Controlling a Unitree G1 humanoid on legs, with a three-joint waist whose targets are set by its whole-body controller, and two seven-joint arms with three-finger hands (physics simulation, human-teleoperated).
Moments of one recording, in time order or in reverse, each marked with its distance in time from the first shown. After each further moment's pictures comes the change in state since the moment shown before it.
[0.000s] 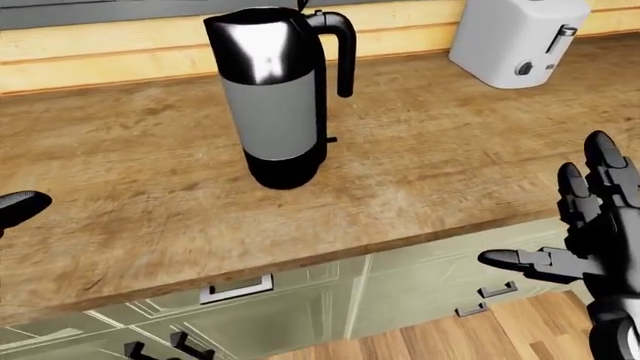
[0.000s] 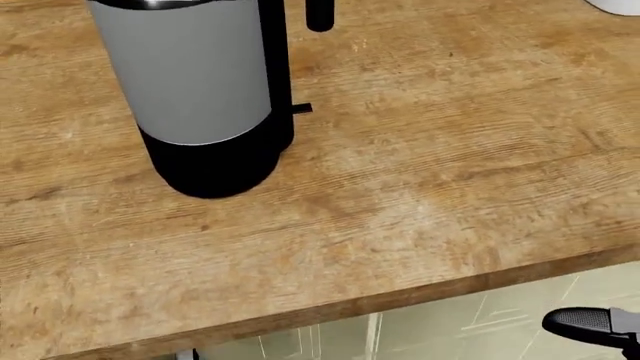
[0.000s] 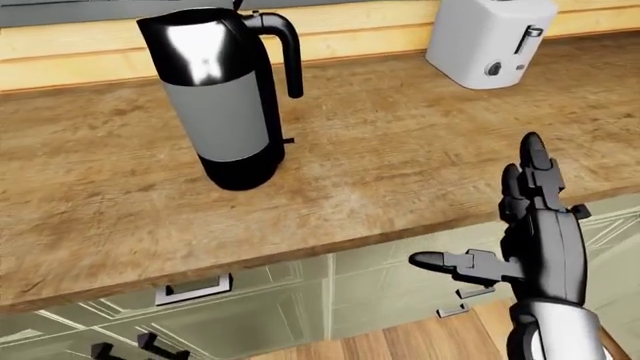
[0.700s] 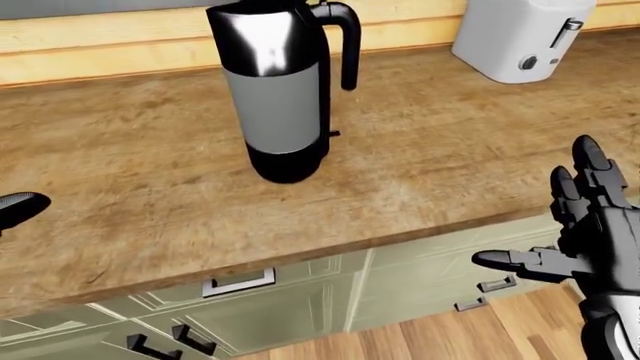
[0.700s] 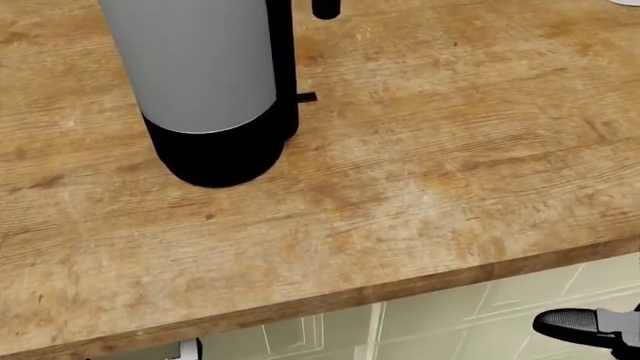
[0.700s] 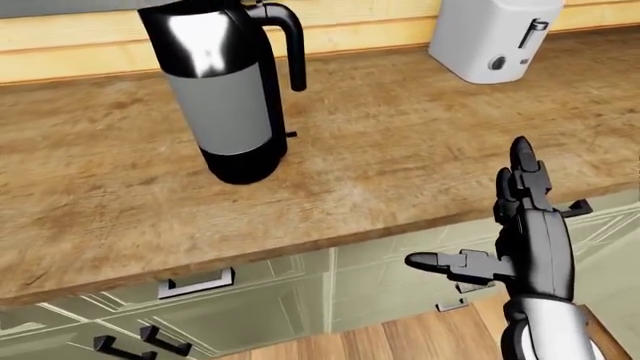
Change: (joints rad) left arm 0.000 0.001 0.005 -0.002 0.023 -0.001 -0.018; right arm 0.004 0.002 0.039 0.024 -0.068 -0.006 0.014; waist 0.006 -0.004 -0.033
